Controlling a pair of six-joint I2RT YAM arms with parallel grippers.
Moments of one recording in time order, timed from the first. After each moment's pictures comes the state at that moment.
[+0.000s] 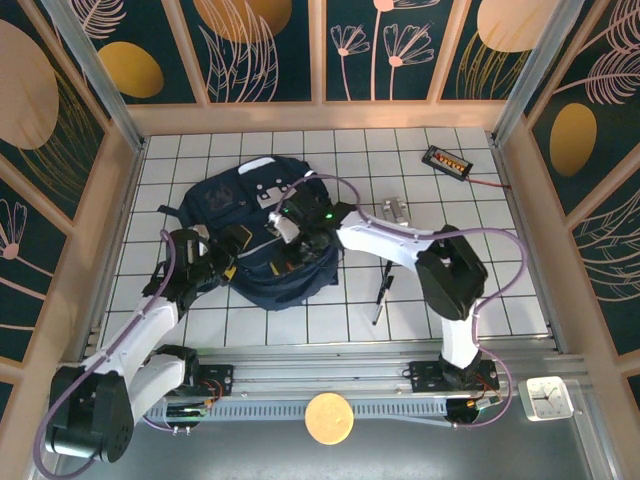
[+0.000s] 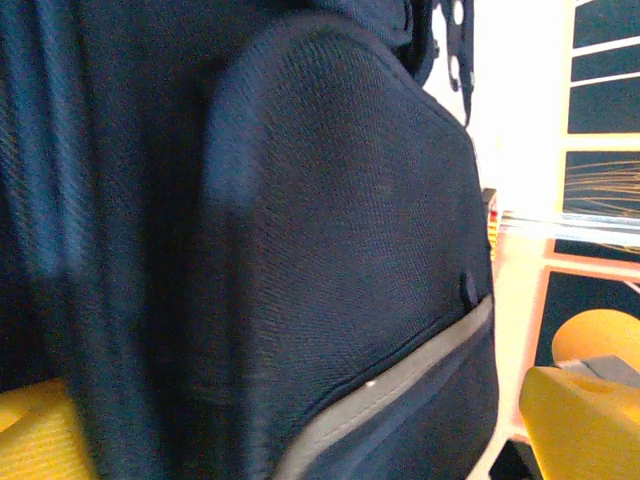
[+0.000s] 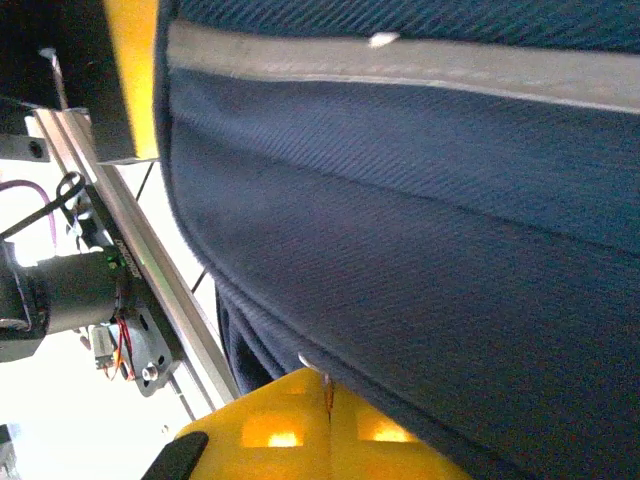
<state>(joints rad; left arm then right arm) -0.17 0.96 0.42 -0.07 0.39 -1.17 0.88 1.89 1.44 -0.60 -0.55 0.32</state>
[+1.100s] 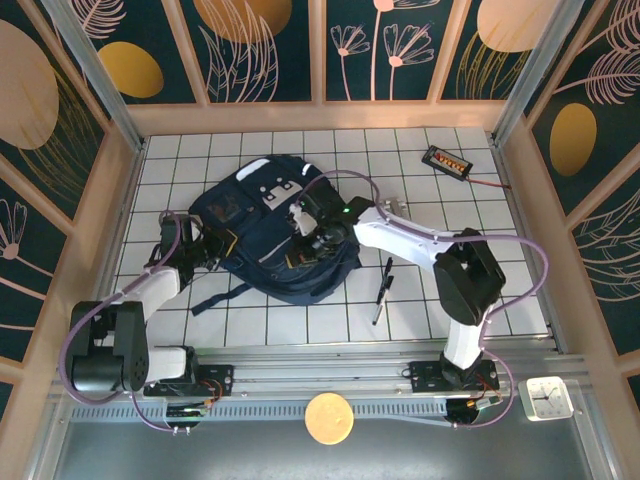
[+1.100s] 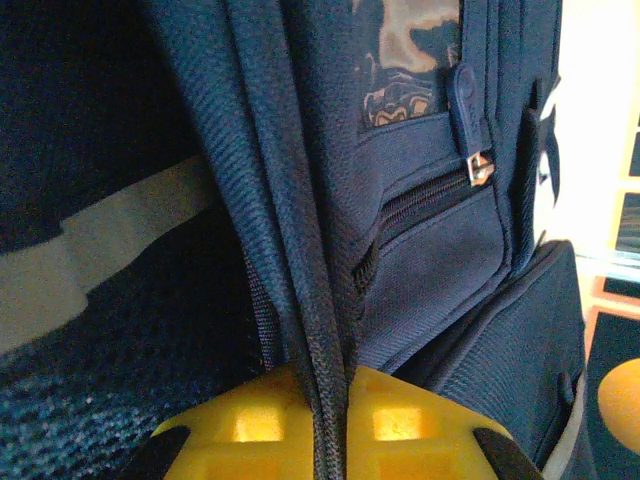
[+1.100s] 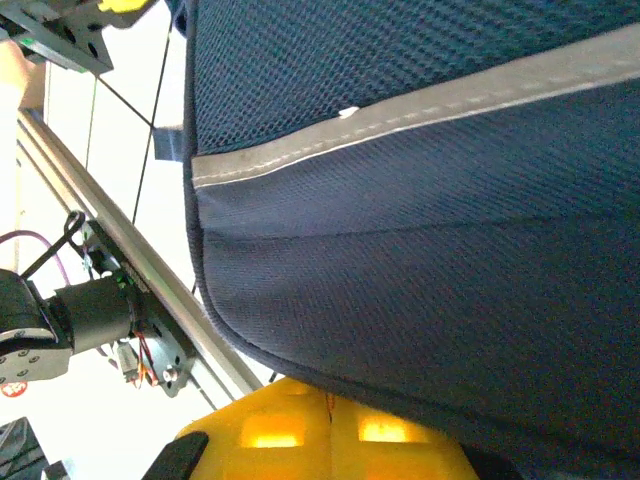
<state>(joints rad) -0.03 1.30 0.50 0.10 0.48 -1.07 0.85 1.83 1.42 -0.67 -0.54 0.46</state>
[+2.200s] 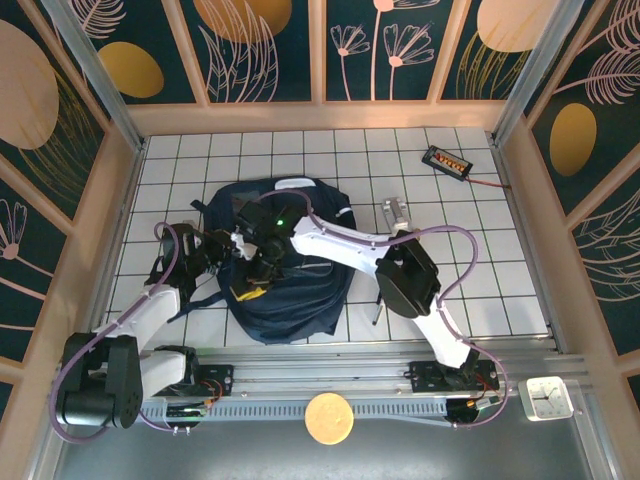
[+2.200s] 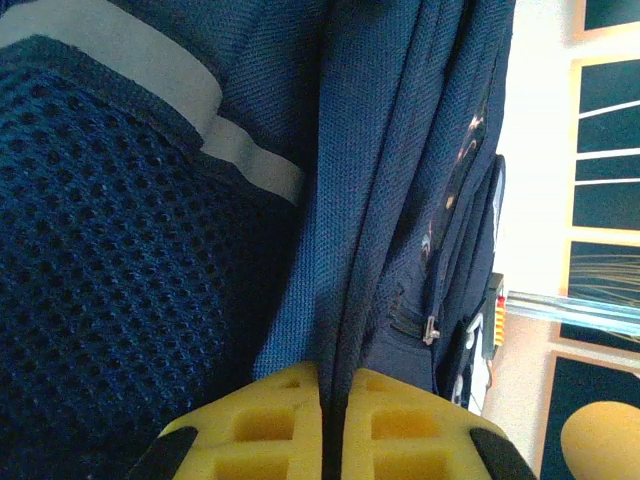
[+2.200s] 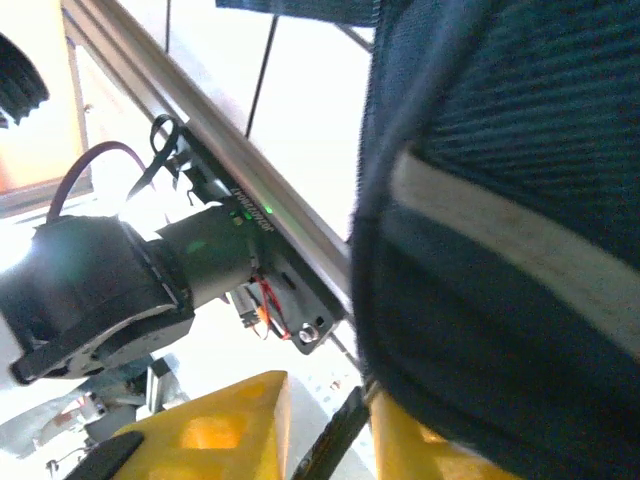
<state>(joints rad) -0.09 1.13 0.41 0.15 0.34 -1.20 1.07 2.18 1.90 -0.90 -0.70 0.59</state>
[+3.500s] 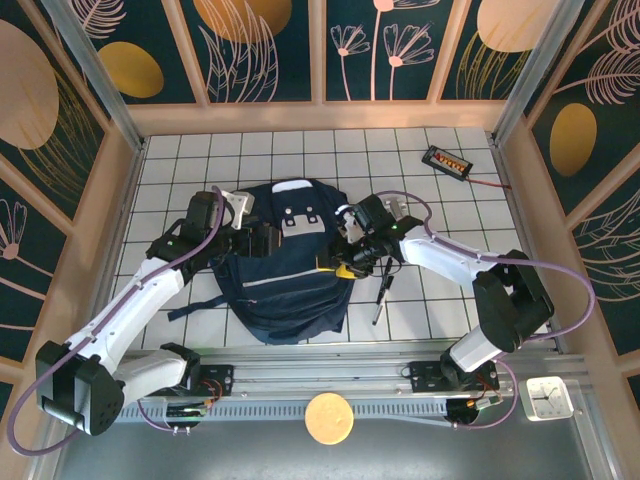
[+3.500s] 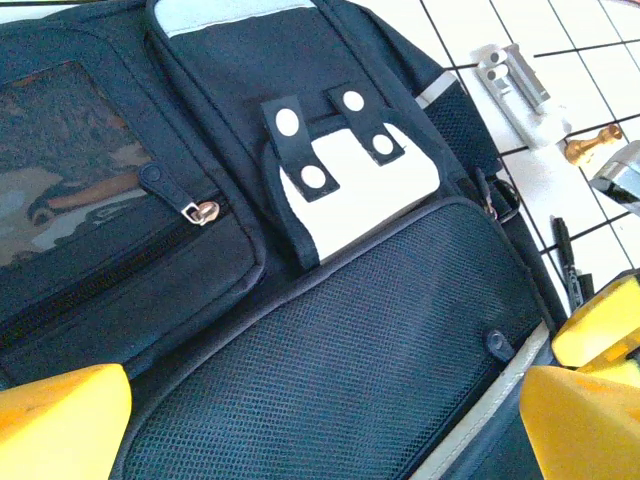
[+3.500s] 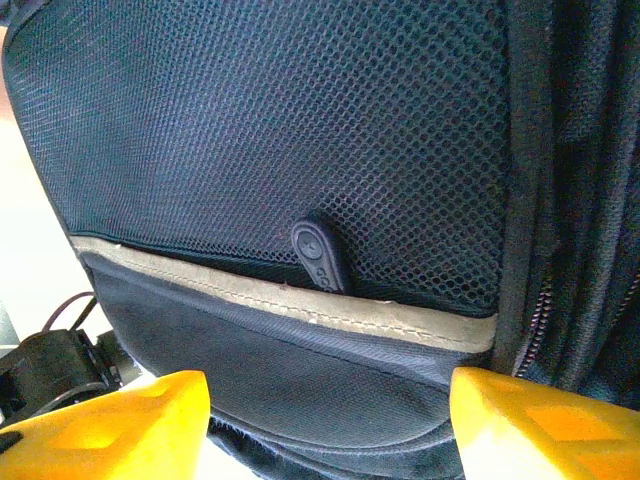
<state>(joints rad) -0.40 1.12 0.88 -0.52 0.23 -0.27 0.66 1.55 0.99 -0.51 -0.59 0.70</state>
